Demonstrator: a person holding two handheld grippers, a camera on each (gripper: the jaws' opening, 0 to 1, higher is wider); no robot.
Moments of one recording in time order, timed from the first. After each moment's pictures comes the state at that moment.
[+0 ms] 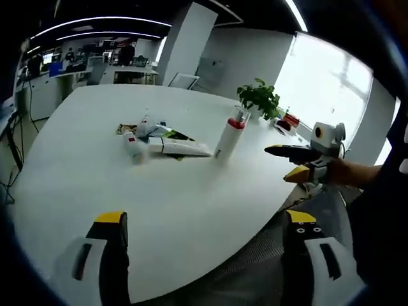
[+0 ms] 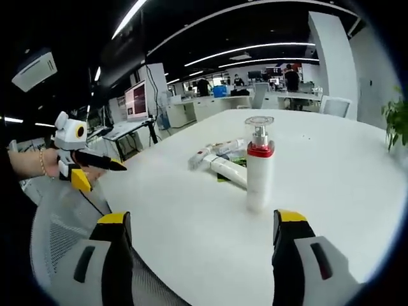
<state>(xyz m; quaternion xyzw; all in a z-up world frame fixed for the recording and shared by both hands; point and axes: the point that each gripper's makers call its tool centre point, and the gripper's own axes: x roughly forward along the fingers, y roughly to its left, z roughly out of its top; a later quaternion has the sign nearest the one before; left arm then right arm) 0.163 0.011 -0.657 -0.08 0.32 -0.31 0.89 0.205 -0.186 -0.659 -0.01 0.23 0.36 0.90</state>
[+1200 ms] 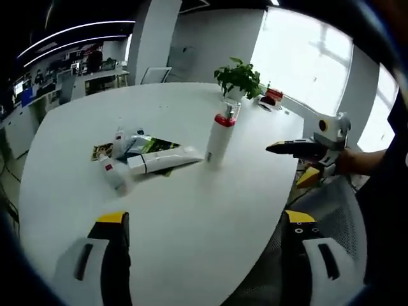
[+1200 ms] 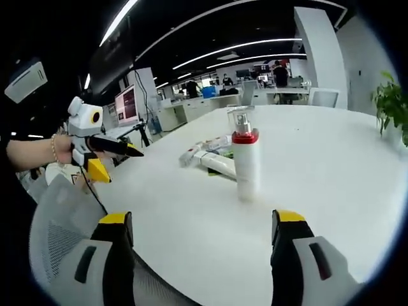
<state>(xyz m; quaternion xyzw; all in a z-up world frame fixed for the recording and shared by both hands) 0.222 -0.032 -0.655 0.03 0.33 -0.40 0.86 0.201 -0.204 -0.669 0.02 0.24 0.33 0.91</state>
